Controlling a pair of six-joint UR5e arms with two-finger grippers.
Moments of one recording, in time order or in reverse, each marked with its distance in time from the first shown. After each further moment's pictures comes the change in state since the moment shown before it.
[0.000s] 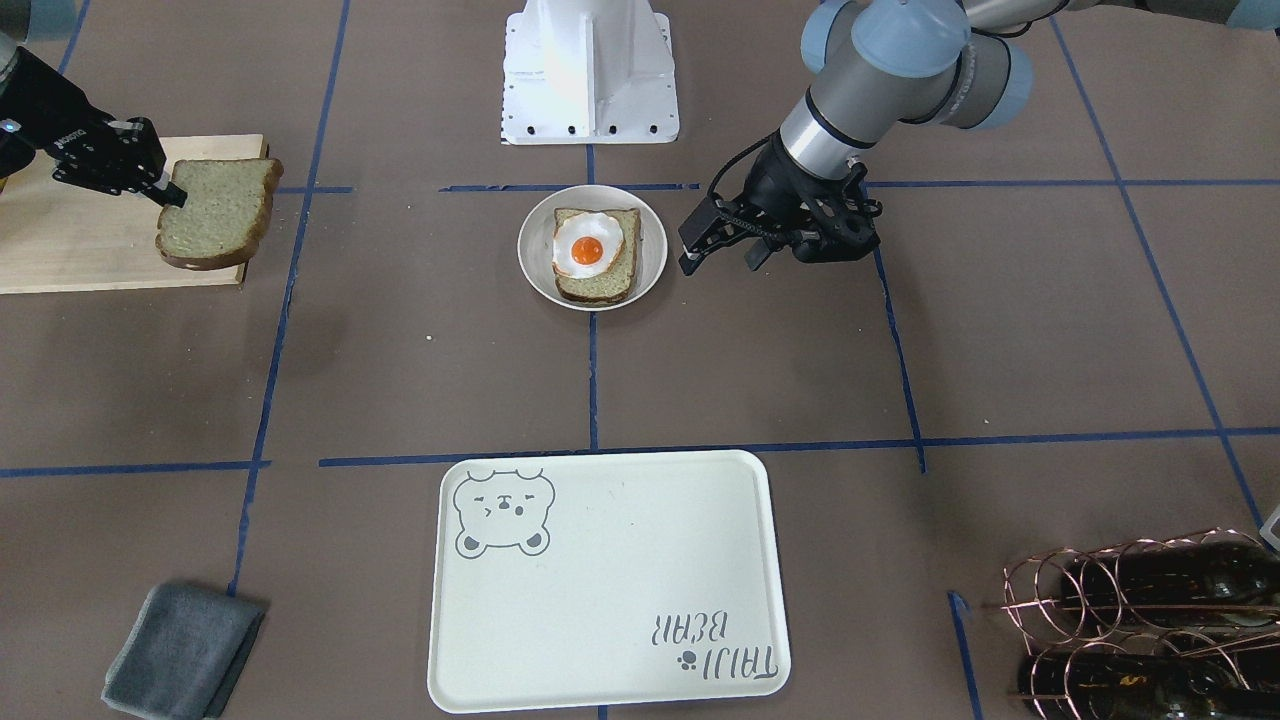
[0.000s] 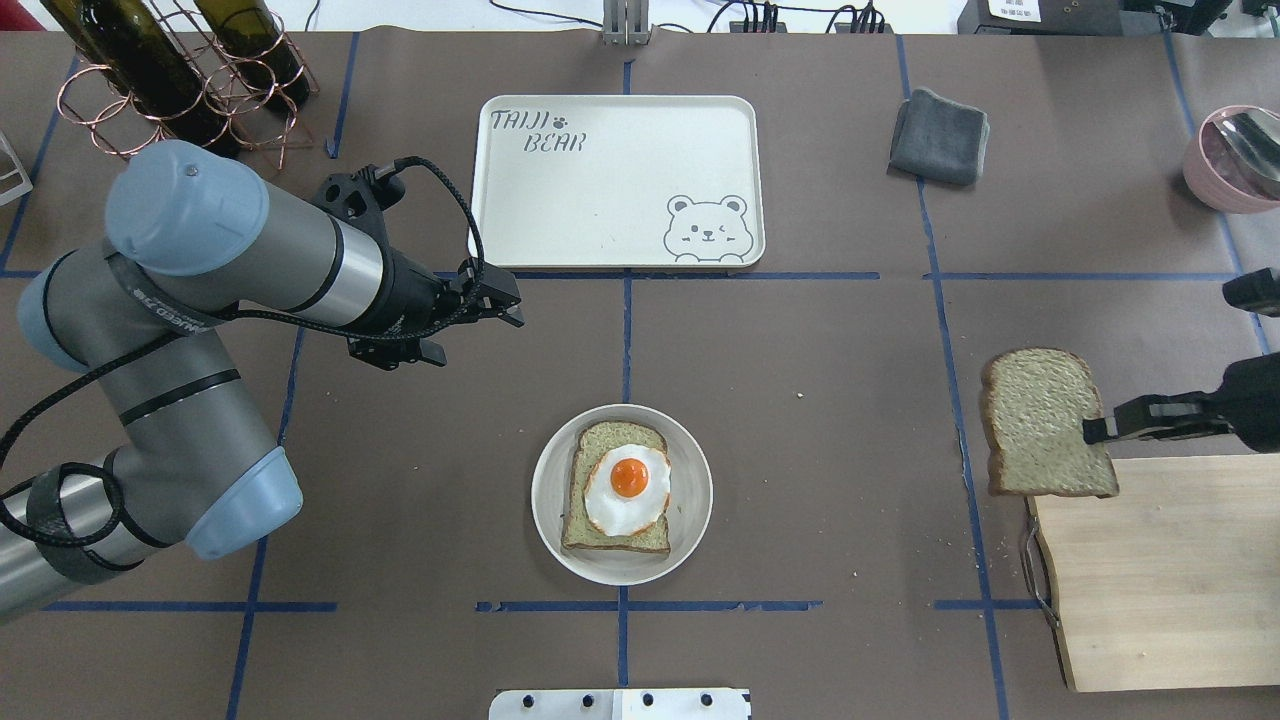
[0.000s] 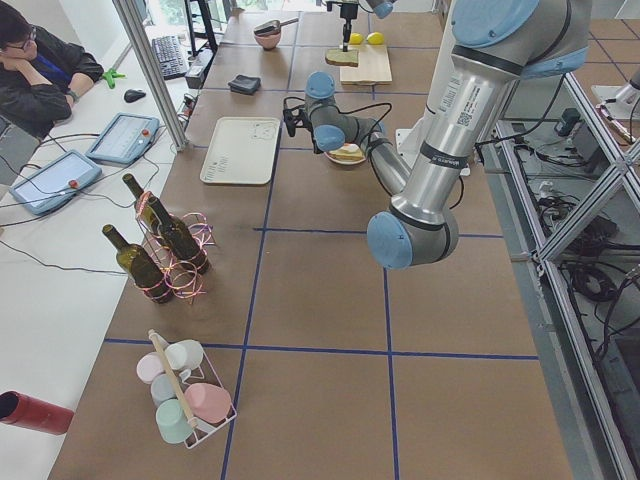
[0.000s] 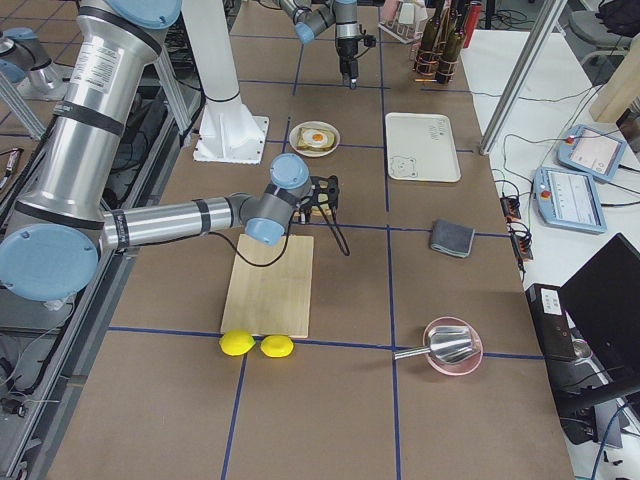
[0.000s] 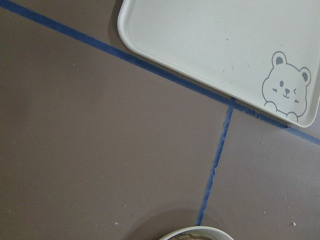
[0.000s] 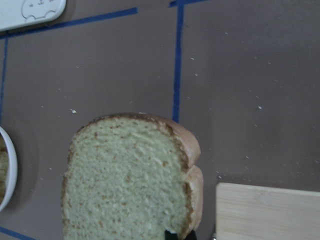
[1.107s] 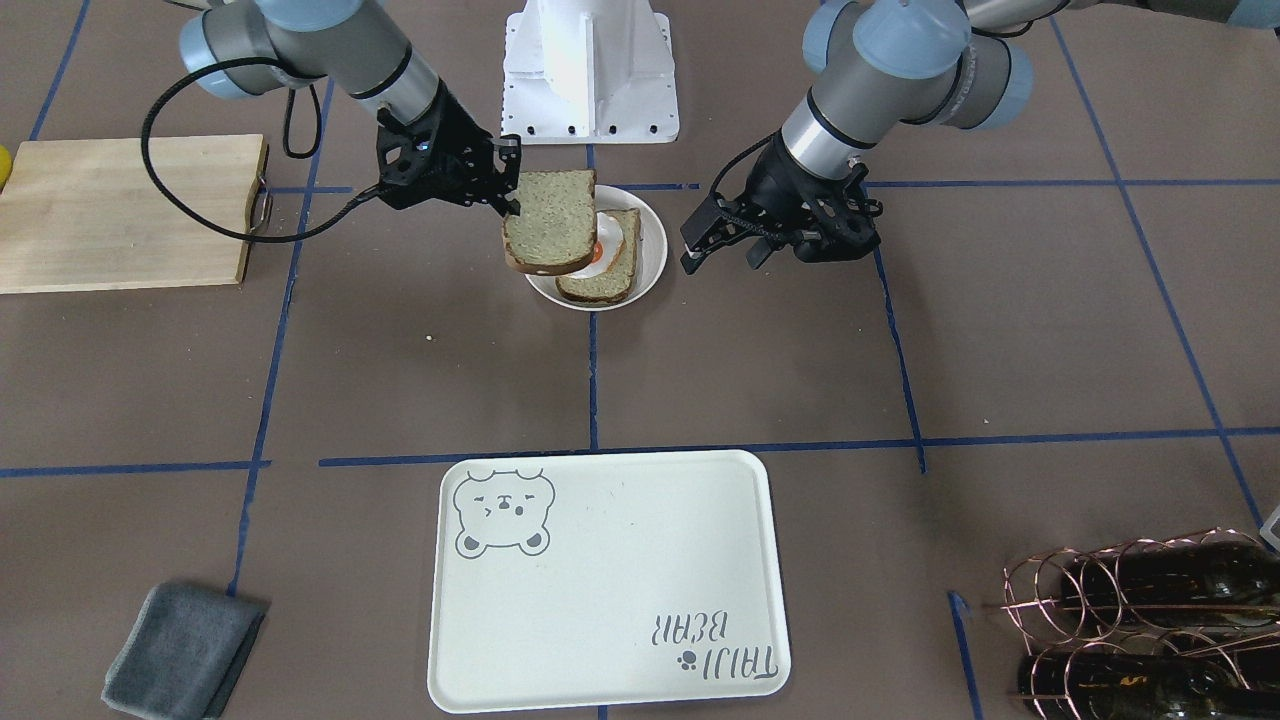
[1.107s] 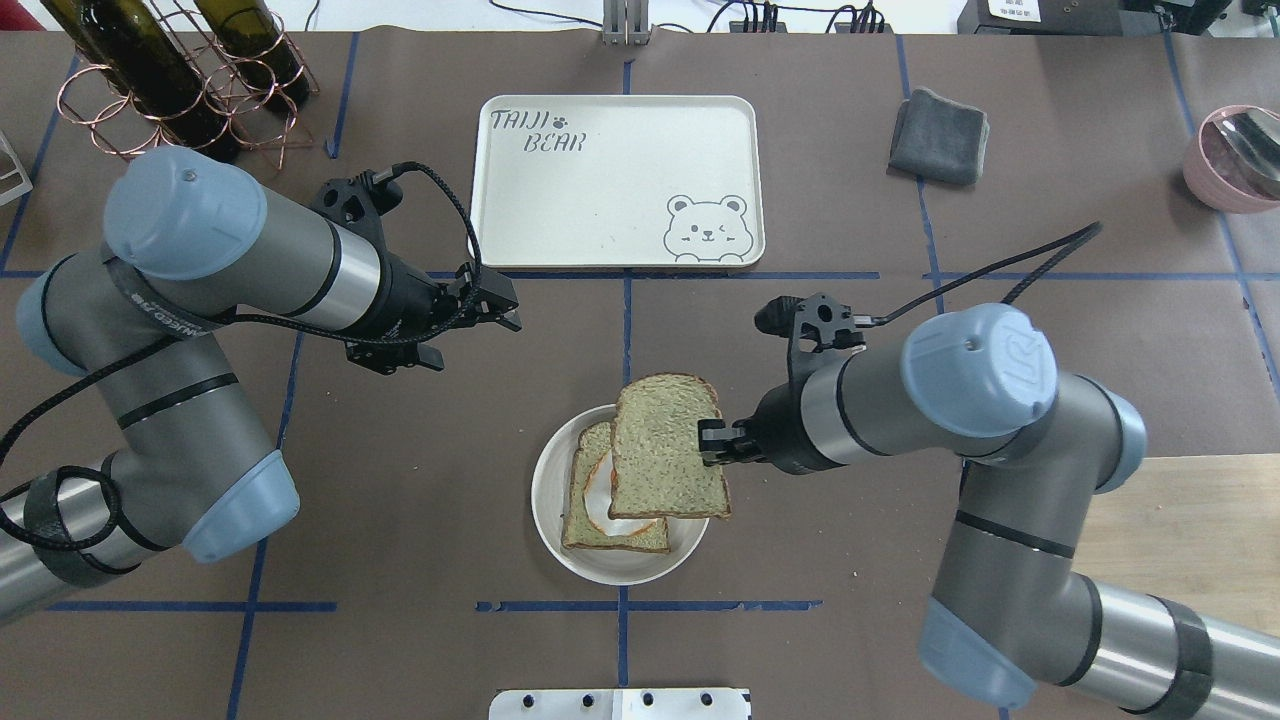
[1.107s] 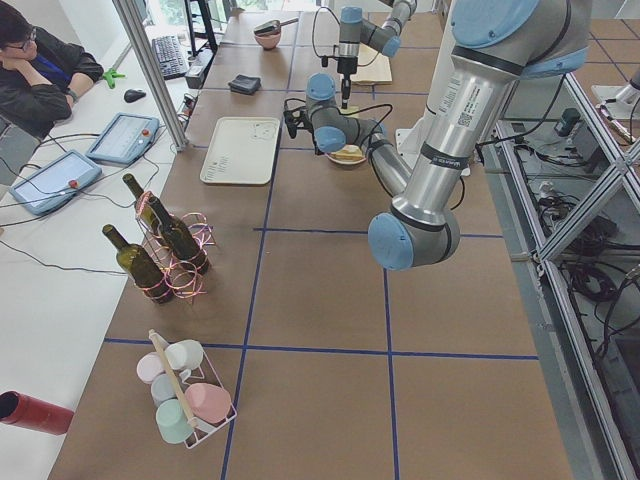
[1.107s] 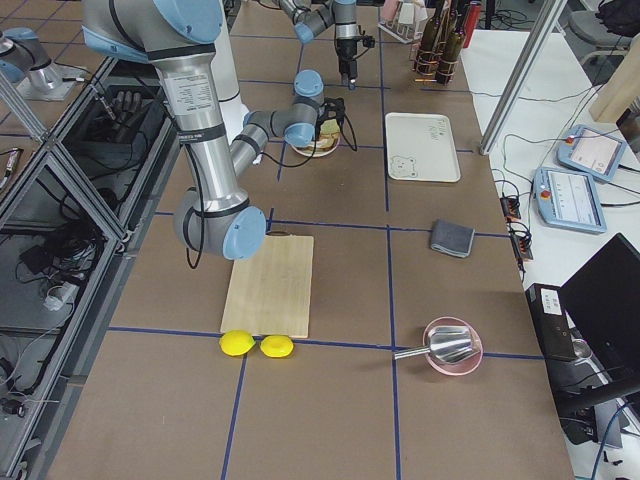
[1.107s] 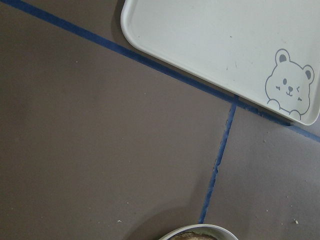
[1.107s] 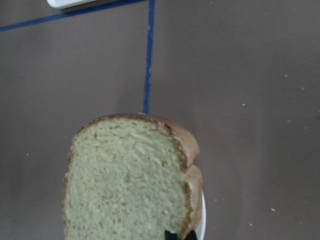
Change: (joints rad) left arm 0.003 0.008 -0.002 -0.003 -0.002 -0.003; right arm -0.454 0.647 -0.081 -0.494 -0.395 0.180
